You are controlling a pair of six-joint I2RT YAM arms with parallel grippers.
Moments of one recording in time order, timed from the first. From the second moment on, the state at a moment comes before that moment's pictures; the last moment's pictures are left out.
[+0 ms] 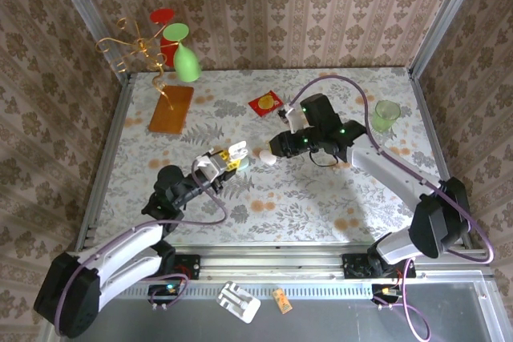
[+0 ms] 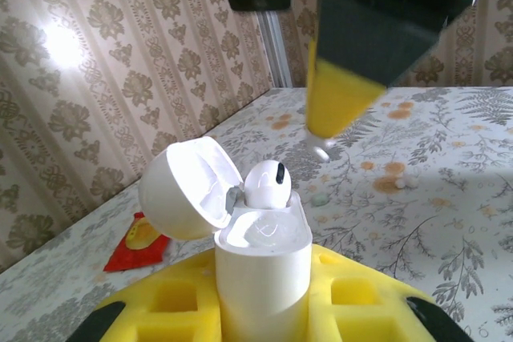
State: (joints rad) left arm -0.60 0.89 0.25 0.64 0.40 0.25; right arm 0.54 1.45 1.19 -0.46 -0.55 0.33
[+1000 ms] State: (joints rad) left arm -0.66 1.13 0.32 0.95 0.38 0.18; right arm 0.64 1.43 1.17 -0.10 -0.71 0.54
